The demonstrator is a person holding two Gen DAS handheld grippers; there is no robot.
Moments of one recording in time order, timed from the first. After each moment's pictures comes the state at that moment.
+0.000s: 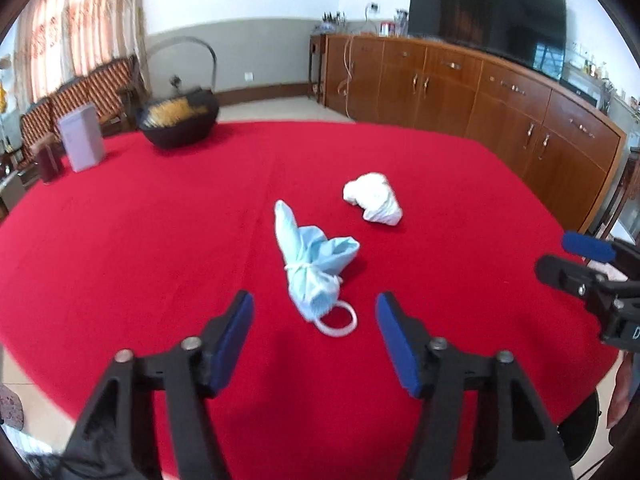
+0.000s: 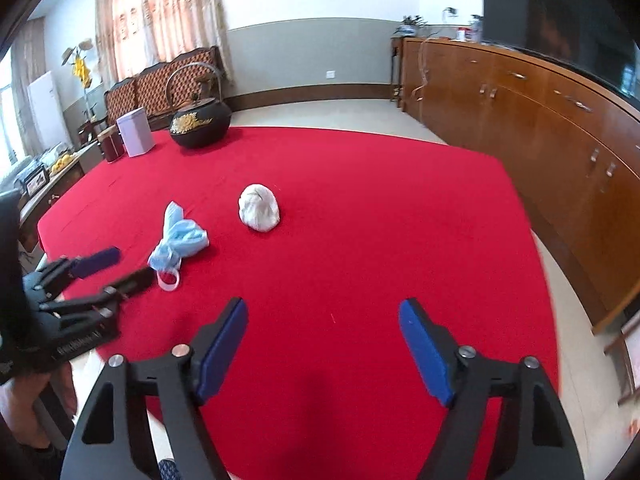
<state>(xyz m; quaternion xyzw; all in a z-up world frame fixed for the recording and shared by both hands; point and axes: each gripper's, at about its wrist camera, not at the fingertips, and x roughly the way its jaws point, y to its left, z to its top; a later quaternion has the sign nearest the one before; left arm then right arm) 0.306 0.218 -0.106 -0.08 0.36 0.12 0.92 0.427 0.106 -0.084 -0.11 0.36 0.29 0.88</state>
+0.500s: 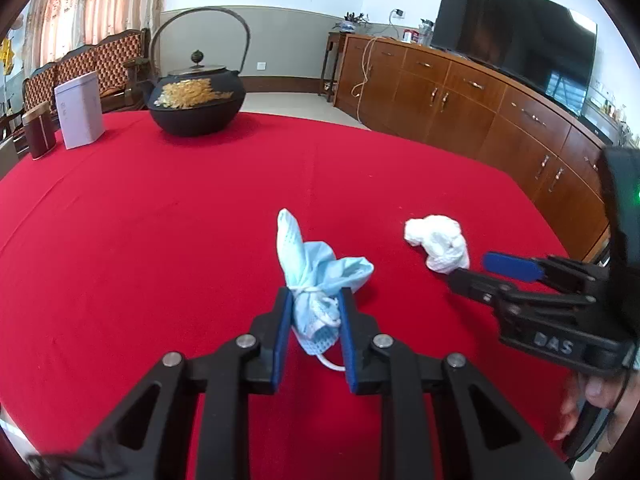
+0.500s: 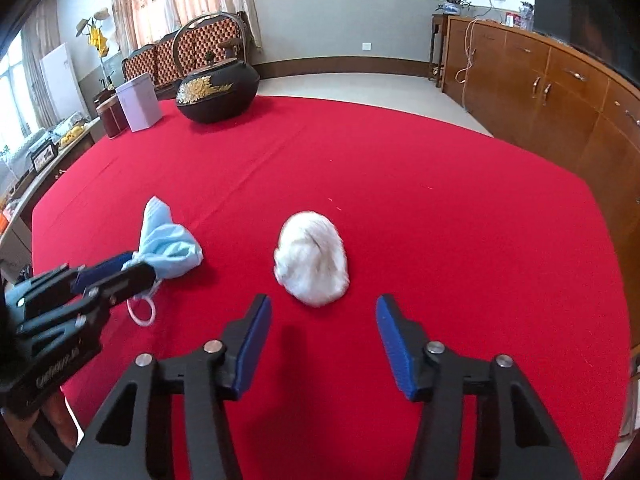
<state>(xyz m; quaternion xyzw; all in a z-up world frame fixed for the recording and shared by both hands) 0.320 0.274 -0.112 -0.14 0.35 0.13 0.92 0.494 0.225 -0.121 -0.14 0.40 0.33 0.84</state>
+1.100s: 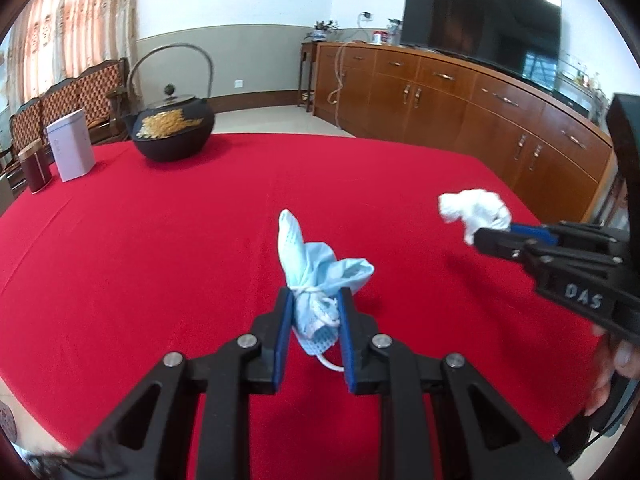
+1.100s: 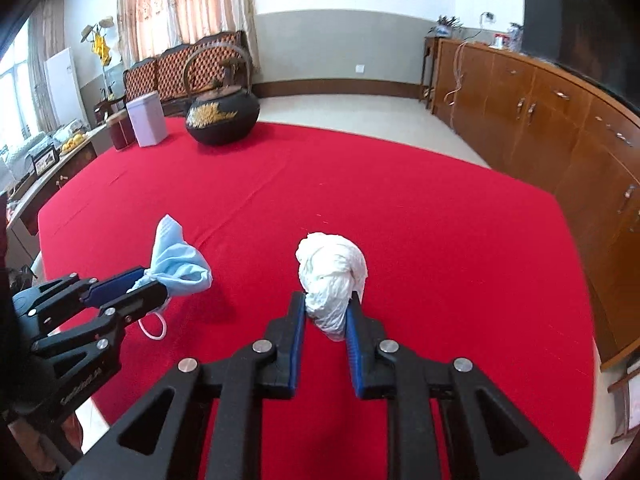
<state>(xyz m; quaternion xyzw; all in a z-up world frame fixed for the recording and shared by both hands) 0.300 0.225 -0.090 -0.09 0.34 0.10 0.93 0.442 0.156 -0.077 -0.14 0.35 0.31 0.87</state>
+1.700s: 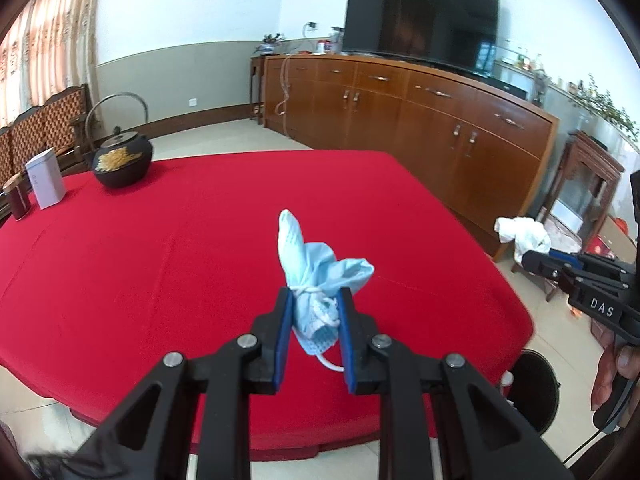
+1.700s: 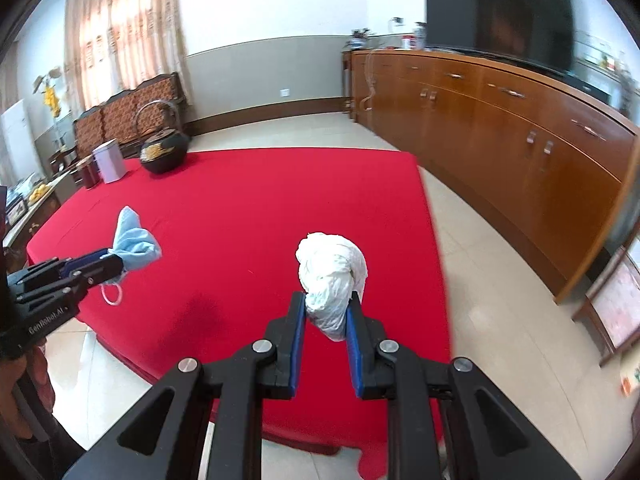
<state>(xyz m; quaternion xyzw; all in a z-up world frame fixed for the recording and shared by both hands) 0.255 0.124 -0.050 -0.06 0.32 0.03 0.94 0.345 -0.052 -0.039 -0.07 0.33 0.21 0.92</state>
